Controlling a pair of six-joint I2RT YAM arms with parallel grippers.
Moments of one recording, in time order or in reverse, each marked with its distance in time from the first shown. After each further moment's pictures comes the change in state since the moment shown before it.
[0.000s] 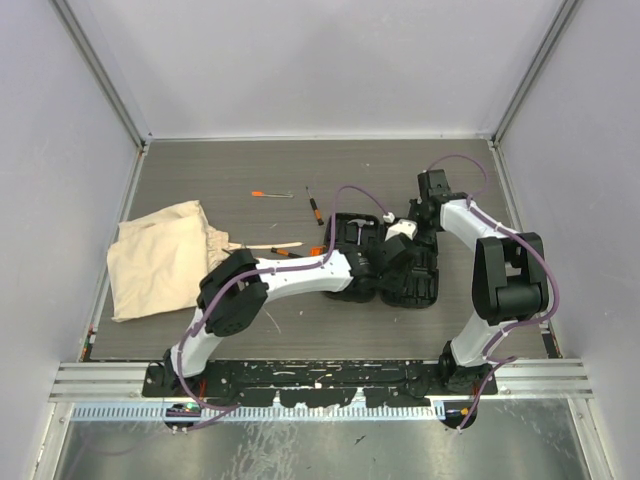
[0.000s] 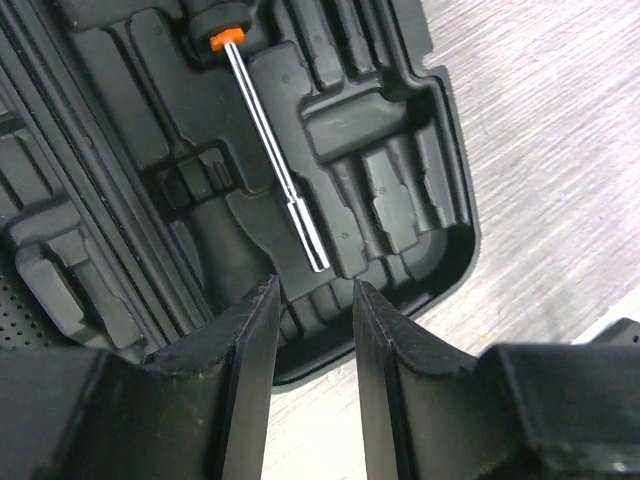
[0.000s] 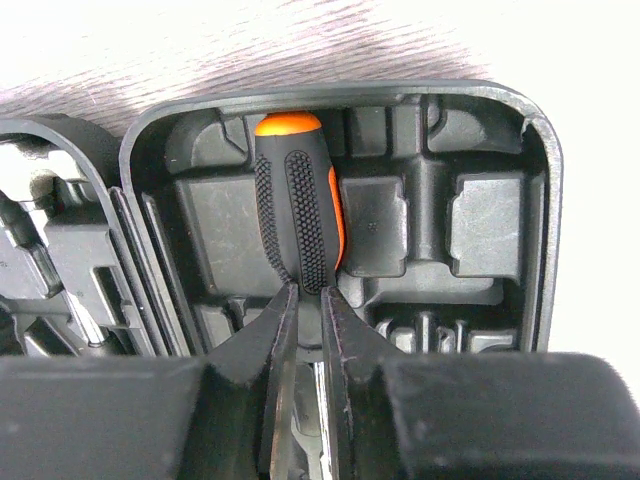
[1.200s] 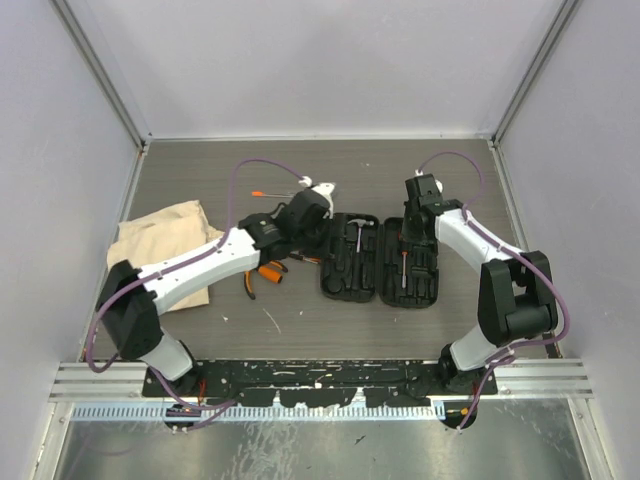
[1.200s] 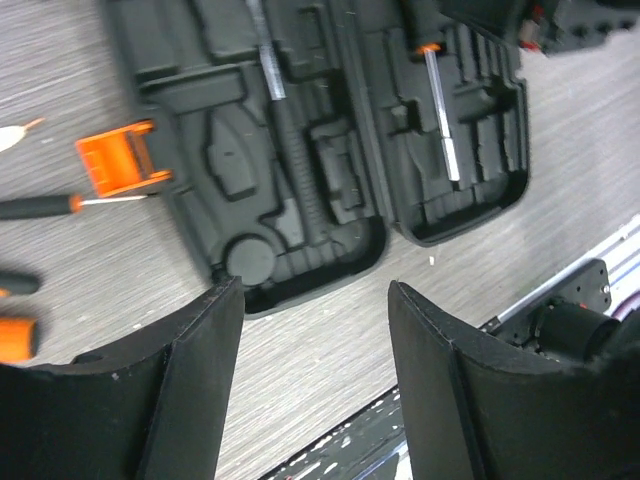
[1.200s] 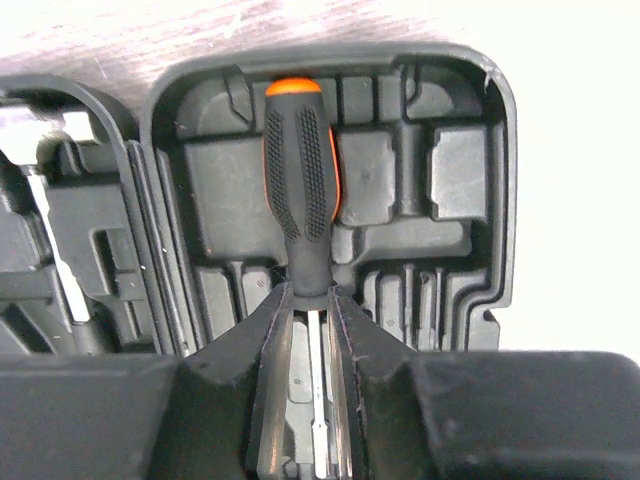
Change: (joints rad) left arm 0.303 -0.580 -0.398 -0.157 0.161 0.069; right arm 0.122 -0.142 -0.076 0.001 0.201 0.001
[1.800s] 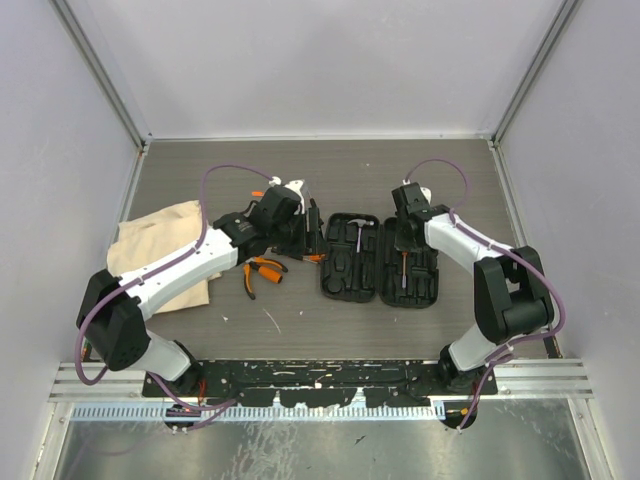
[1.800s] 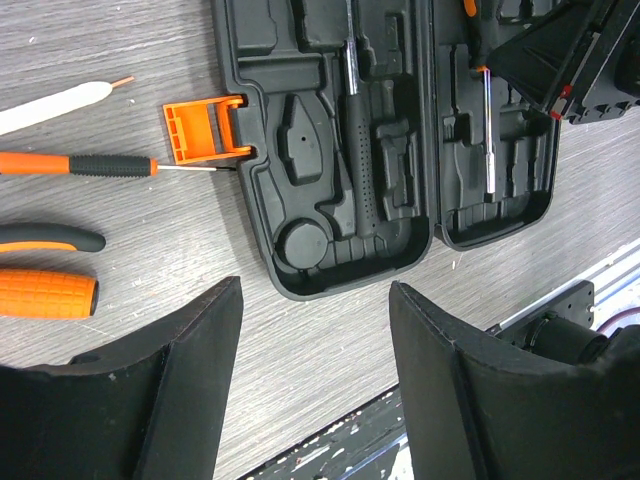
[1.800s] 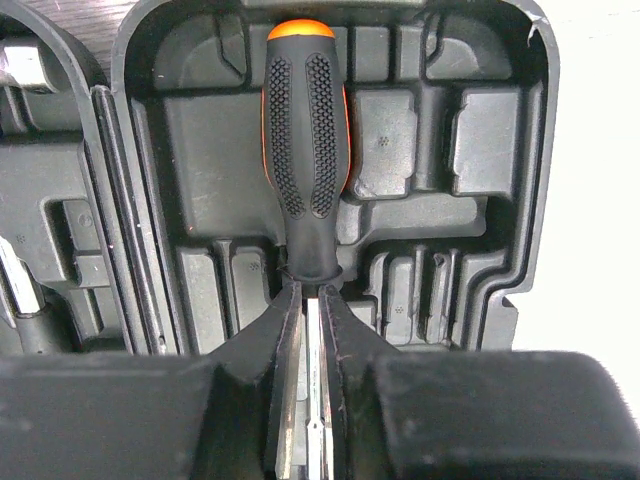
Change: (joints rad) left arm 0.109 -0.066 -0.092 0.006 0.069 -0.041; right arm 0.060 0.032 -0.026 0.000 0.070 -0.008
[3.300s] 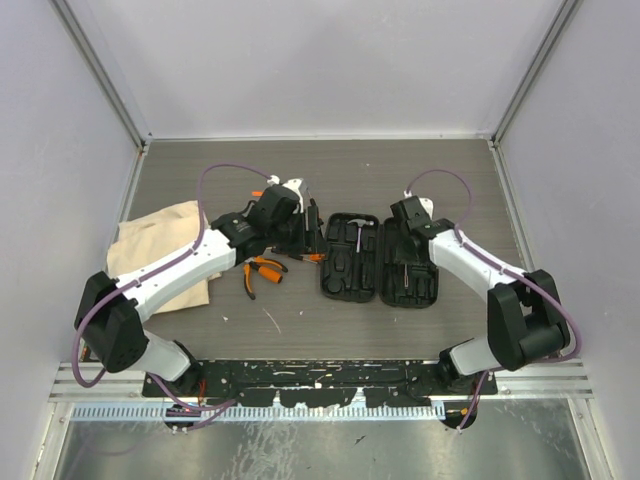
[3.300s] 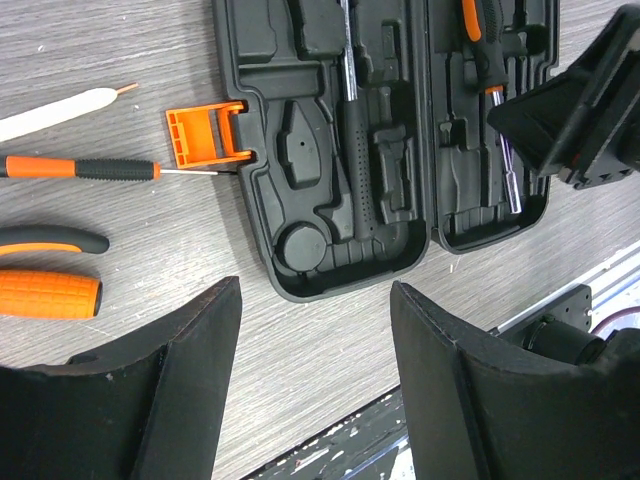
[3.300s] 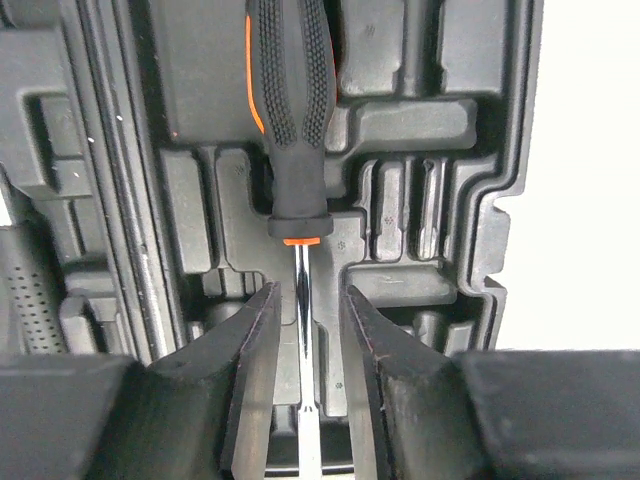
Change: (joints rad) left arm 0.000 -0.016 0.000 0.001 -0.011 0.000; right arm 0.063 -0.143 -0.116 -0.045 0.041 0.048
